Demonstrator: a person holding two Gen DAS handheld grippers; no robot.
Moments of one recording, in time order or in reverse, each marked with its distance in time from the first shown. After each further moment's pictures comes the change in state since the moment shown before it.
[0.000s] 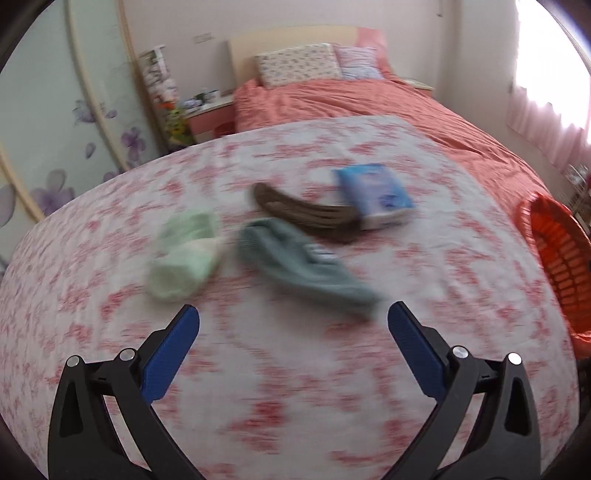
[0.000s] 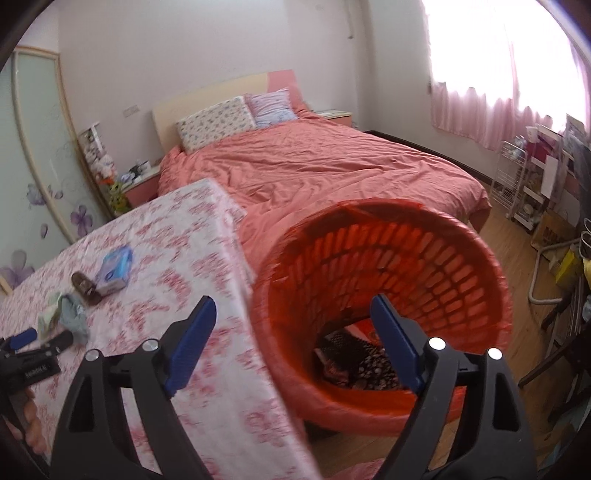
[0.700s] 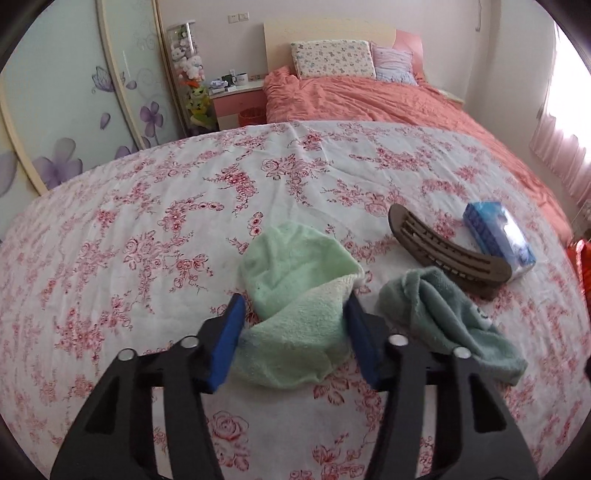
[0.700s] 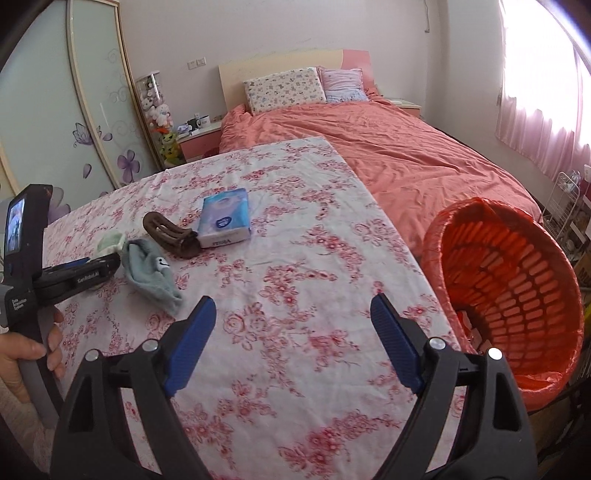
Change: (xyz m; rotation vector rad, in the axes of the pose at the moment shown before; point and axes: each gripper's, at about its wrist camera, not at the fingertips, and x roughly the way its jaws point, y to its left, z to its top) left arm 0.067 0.081 0.031 -0.109 0.044 -0.014; right arm 0.023 0.132 -0.015 -0.159 0.099 0.132
